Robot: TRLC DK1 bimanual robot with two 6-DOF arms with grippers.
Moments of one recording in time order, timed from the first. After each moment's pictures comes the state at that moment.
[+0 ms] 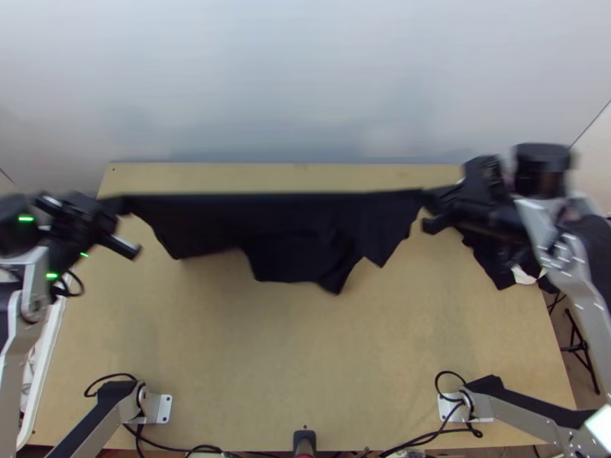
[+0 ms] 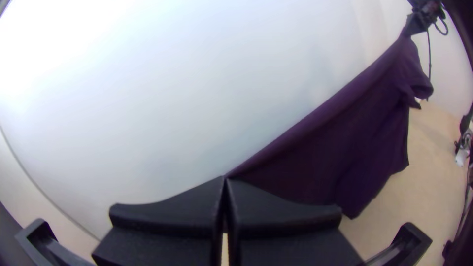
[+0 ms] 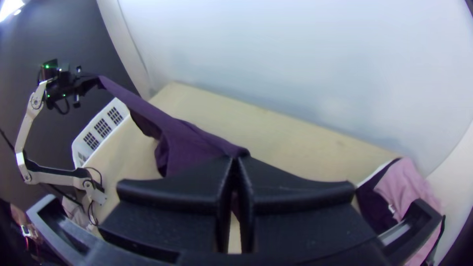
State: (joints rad) left arm 0.08 0.93 1.22 -0.60 0.23 0.56; right arm 0.32 1.24 1.59 -0.90 -0.35 0.00
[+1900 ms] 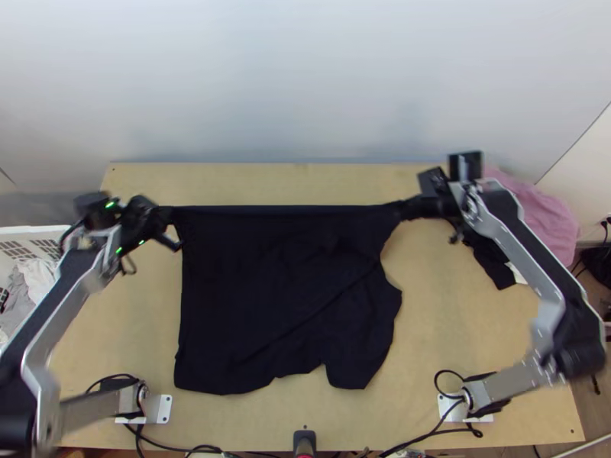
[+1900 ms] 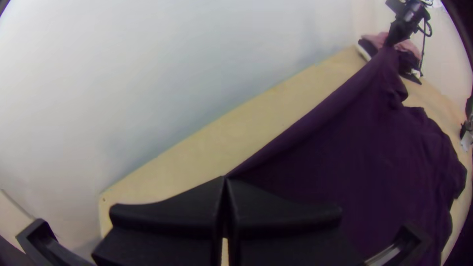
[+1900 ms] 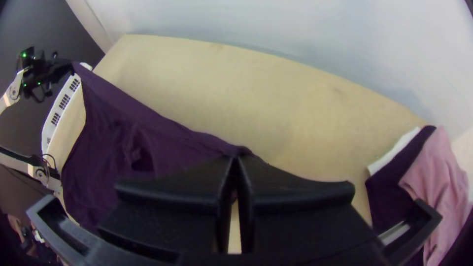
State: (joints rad) left arm 0.07 1.31 0.92 -0.12 0.32 0.55; right arm 0.19 1.64 1.37 -0.61 -0.35 -0.14
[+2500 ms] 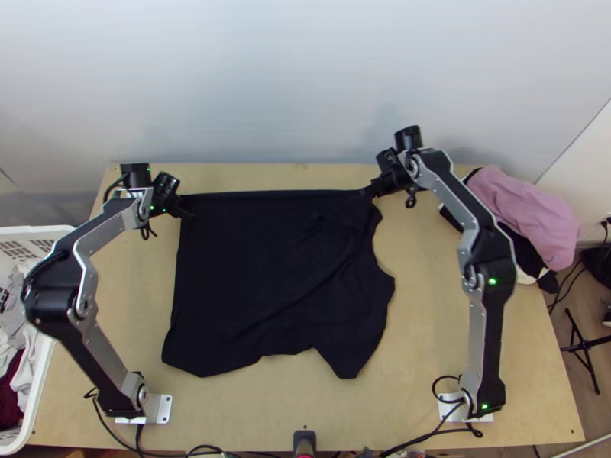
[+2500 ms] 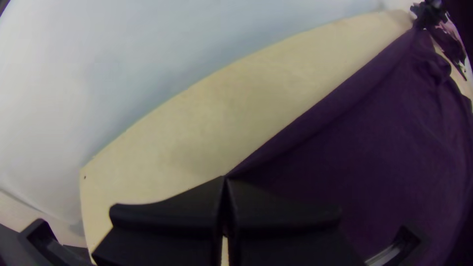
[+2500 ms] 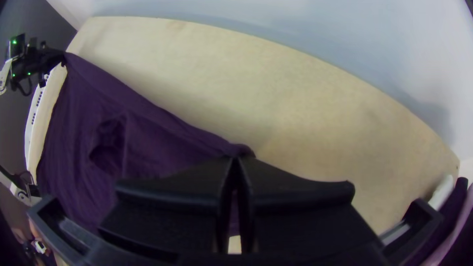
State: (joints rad) left arm 0.07 1.93 1.34 -0.14 0.09 0.57; right arm 0.24 2.28 2.03 -0.79 -0.25 -0.15
